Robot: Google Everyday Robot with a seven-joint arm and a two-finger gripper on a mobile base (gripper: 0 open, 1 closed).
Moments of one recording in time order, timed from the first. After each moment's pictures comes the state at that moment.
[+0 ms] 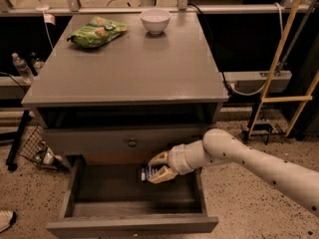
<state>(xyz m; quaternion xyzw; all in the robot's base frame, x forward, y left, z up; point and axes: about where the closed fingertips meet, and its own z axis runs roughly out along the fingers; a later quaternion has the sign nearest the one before) 0.533 0.018 0.542 -0.65 0.60 0.29 0.37</state>
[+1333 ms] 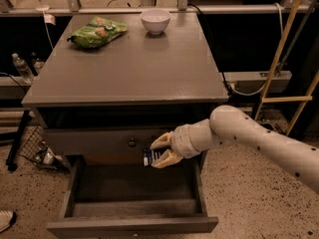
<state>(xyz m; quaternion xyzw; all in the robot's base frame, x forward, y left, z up) 0.532 0.007 0.646 -0.70 0.57 0.21 0.38</state>
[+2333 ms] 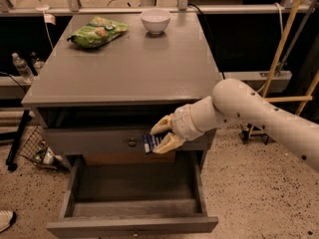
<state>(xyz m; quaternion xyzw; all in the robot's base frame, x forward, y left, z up) 0.543 0.005 0.711 -0.73 0.55 0.19 0.37</state>
